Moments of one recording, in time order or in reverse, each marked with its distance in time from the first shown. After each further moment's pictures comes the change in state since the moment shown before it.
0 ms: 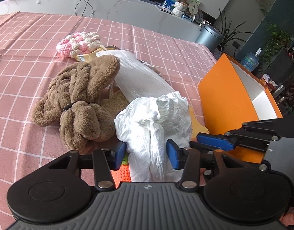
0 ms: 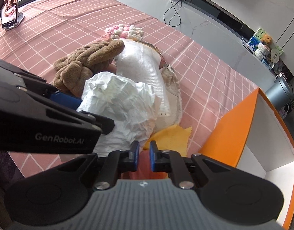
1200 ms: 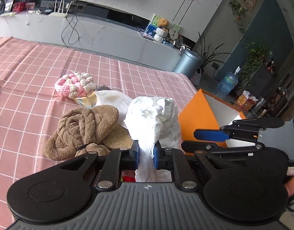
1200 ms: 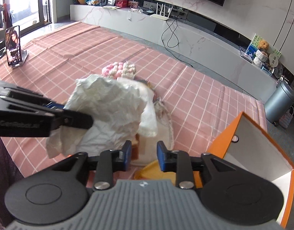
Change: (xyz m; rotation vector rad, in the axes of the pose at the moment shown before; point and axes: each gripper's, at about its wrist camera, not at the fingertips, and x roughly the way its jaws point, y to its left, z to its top) left arm -0.052 0.010 0.023 0.054 -0.165 -0.106; right arm -0.046 -0.038 0.028 0.086 -0.148 0.063
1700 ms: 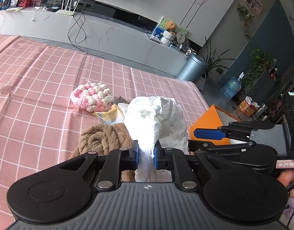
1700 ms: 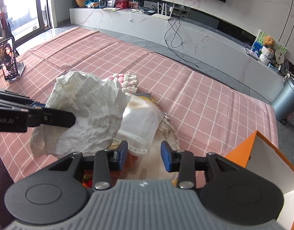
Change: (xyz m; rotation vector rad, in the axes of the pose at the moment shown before) left arm -0.005 0.044 0.036 -0.056 0.011 -0.011; right arm 0.037 -0.003 0.036 0.046 0.014 0.053
